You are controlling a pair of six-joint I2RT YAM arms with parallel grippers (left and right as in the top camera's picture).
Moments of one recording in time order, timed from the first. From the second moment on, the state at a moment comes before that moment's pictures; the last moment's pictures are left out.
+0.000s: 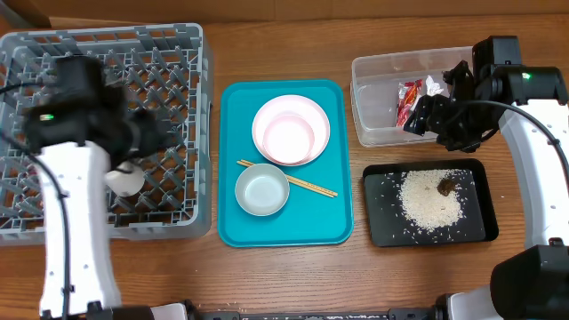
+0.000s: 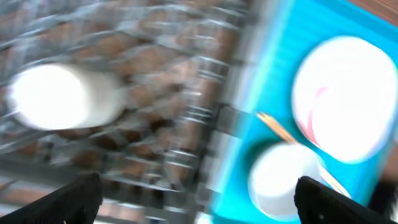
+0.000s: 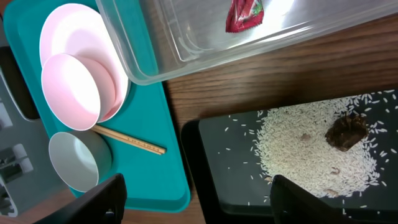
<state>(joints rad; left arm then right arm) 0.17 1.50 1.56 -1.29 0.14 -0.20 -0.04 1.66 1.59 -1.30 -0.33 0.22</state>
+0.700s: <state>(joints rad) -0.54 1.84 1.56 -1.24 0.15 -0.21 -0.04 1.66 1.59 -1.31 -0.33 0.22</state>
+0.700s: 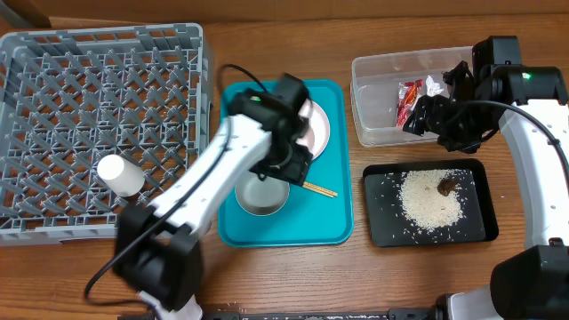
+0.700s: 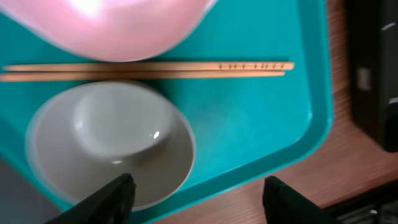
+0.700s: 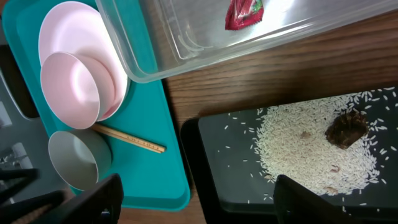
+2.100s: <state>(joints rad) 0.27 1.66 1.66 -1.09 0.76 0.24 -0.04 1.66 1.59 -1.32 -0.33 0.22</state>
